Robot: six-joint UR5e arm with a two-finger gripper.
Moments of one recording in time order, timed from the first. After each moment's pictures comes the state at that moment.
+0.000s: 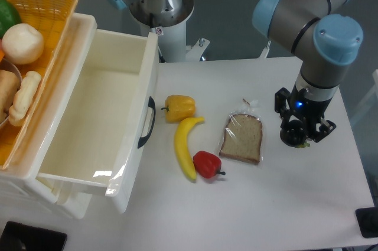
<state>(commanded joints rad) 2.73 -2.01 -1.34 -1.27 1.51 1.55</state>
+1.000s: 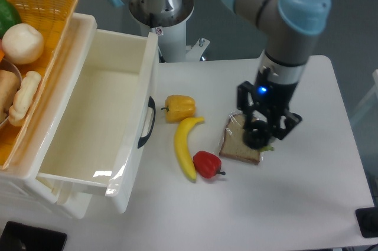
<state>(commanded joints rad) 2.58 -1.80 -1.41 -1.26 1.19 1.27</state>
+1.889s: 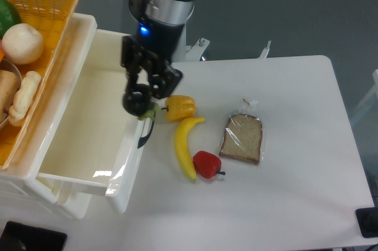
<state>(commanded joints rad) 2.35 -1.57 -1.60 -1.25 1.10 1.22</state>
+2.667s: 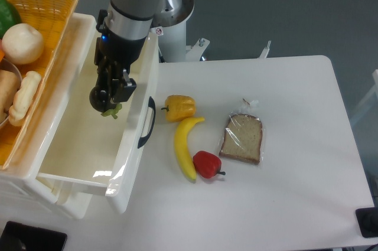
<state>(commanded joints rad) 2.26 -1.62 -1.66 -1.28 1.16 1.42</state>
